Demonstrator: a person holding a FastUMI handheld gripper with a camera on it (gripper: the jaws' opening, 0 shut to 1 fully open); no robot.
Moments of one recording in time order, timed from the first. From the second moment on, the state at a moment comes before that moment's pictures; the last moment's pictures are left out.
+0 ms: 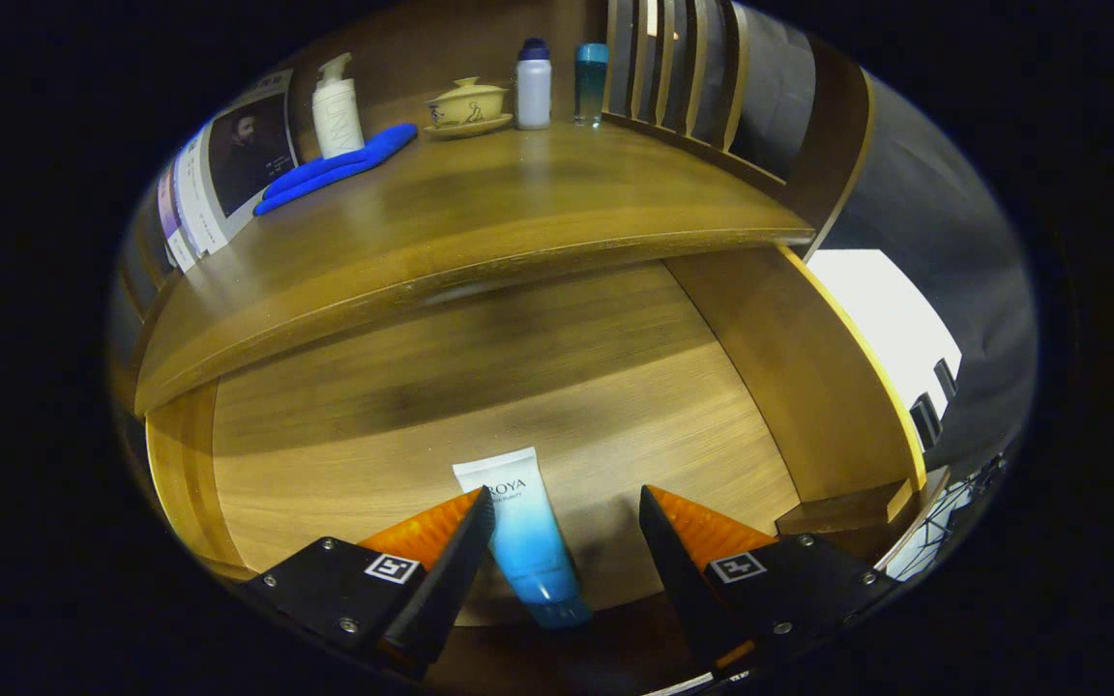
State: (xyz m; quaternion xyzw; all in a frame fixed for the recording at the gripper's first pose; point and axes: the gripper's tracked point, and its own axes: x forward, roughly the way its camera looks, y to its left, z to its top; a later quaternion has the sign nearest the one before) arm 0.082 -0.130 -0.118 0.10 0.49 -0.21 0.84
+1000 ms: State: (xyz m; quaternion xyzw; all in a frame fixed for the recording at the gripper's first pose) arm 0.101 -0.123 -0.127 0.19 0.47 -0.18 0.85
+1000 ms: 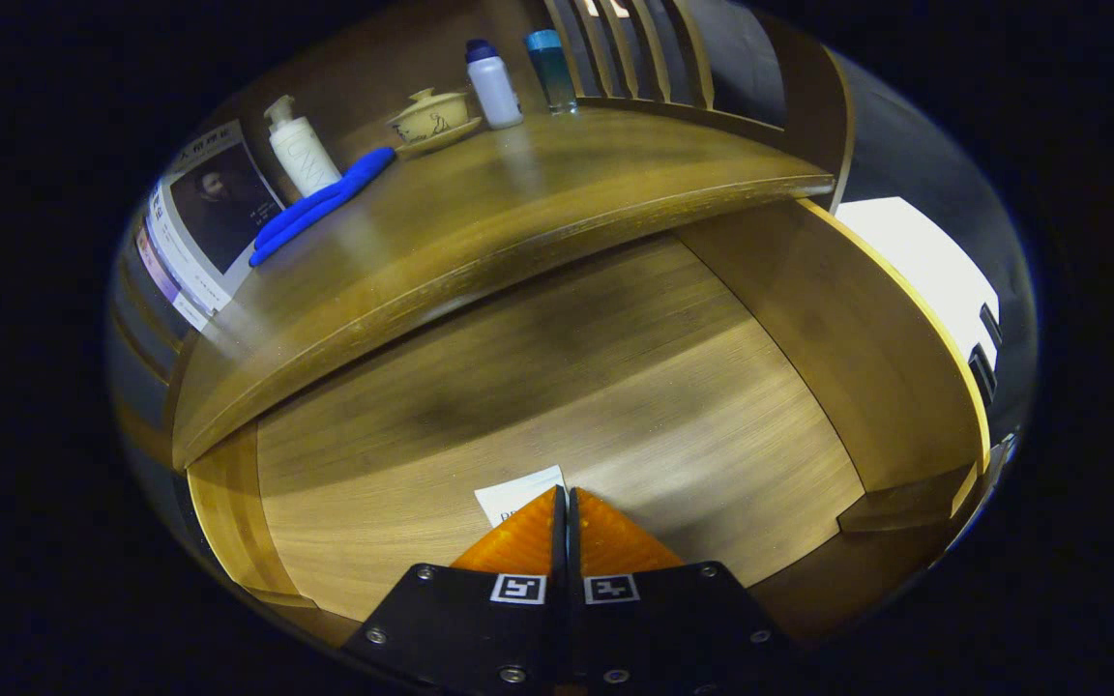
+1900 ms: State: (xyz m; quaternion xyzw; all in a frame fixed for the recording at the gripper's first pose) arm 0.084 -0.101 -0.146 0.18 0.57 -0.19 0.78
